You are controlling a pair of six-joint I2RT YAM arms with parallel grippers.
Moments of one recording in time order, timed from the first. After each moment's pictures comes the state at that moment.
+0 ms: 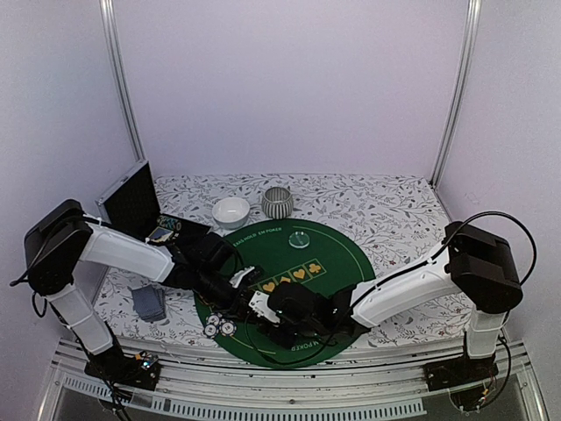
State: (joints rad) left arm -0.81 1.69 0.73 -0.07 0.66 -0.56; right arm 1.31 1.96 1.05 0.12 0.21 0.03
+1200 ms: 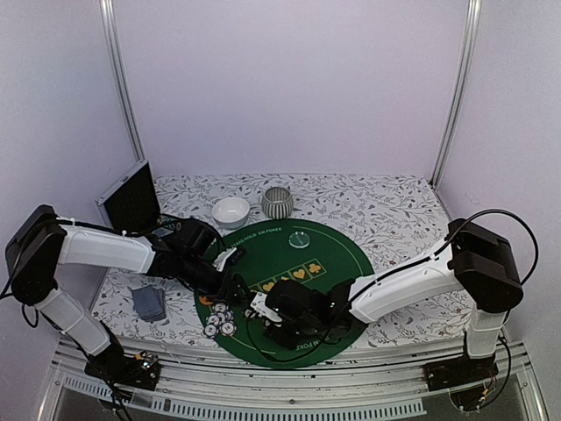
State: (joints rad) left arm -0.70 1.54 0.72 -0.15 0.58 -0.50; right arm 1.31 1.96 1.11 -0.05 0.17 0.08
